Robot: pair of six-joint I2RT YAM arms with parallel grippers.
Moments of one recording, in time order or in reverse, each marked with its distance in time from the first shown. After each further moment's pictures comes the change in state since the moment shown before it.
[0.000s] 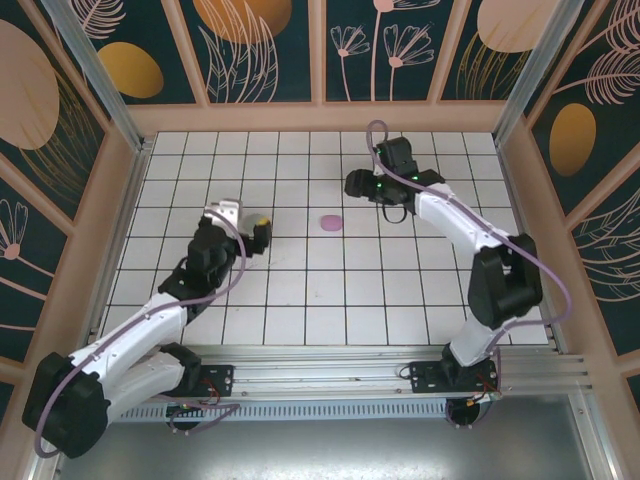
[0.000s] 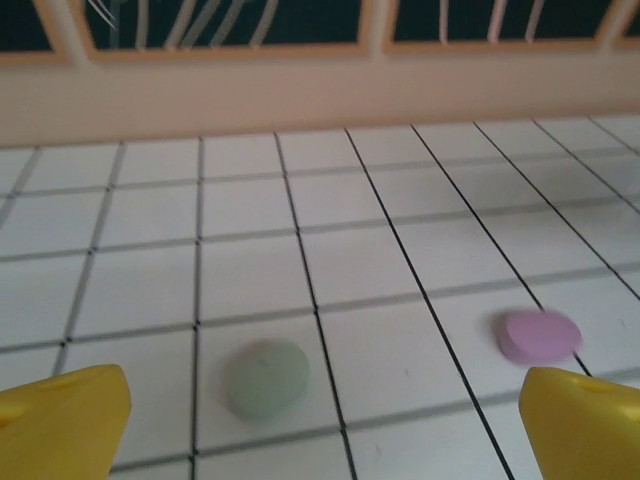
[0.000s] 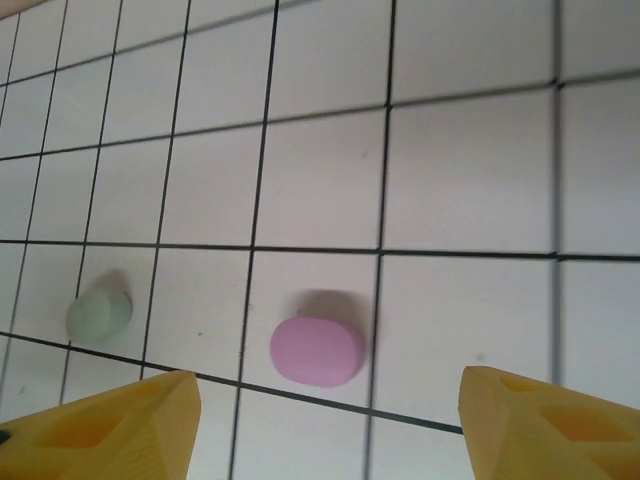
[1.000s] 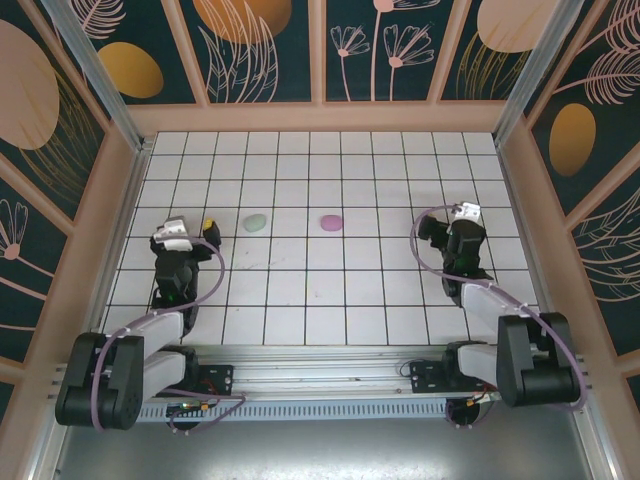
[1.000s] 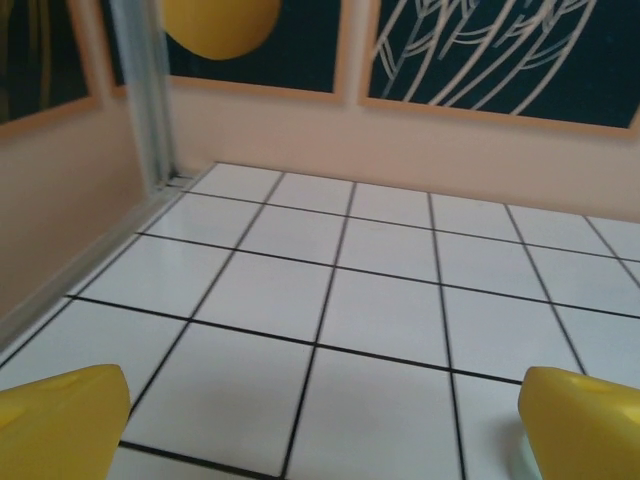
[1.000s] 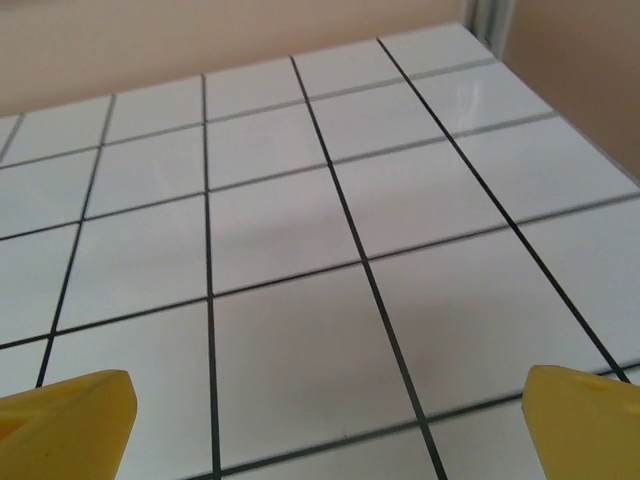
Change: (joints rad) left arm 0.399 0.138 -0.423 0.755 0.026 0.050; right arm -0.346 -0.428 -1.006 0.990 0.290 -0.286
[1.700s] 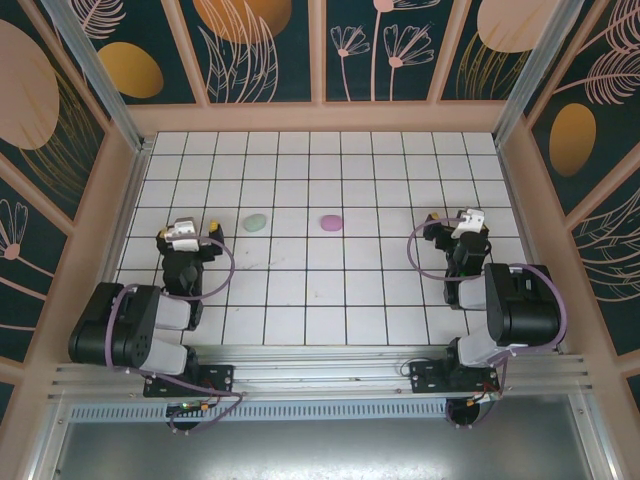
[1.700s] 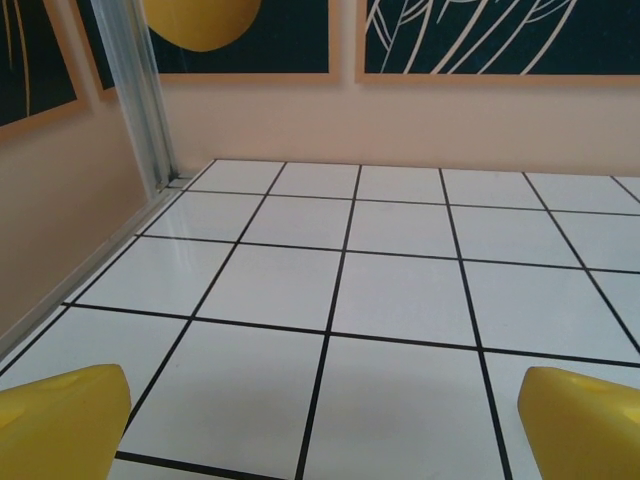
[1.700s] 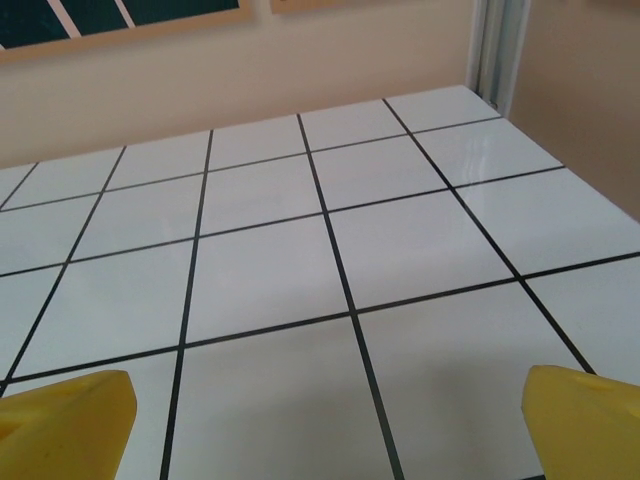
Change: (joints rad) left arm 0.000 0.325 0.015 0.306 0.011 0.091; right arm -0.113 0.301 -0.102 0.563 -0.117 -0.051
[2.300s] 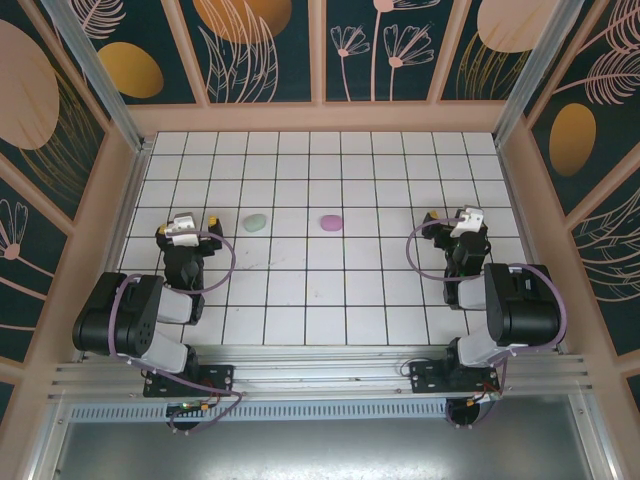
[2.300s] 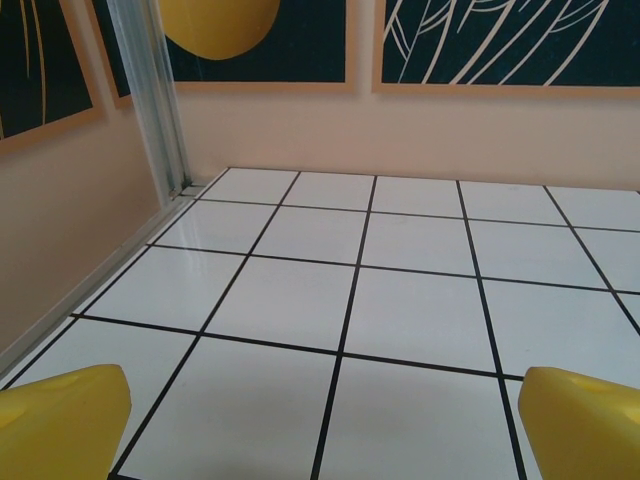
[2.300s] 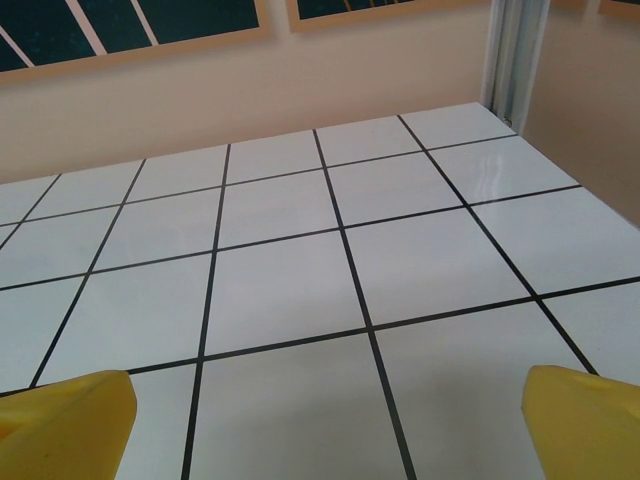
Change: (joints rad) left arm 0.000 0.054 0.038 0.029 -0.028 0.000; right arm 0.010 0.000 0.000 0.025 -0.014 -0.004
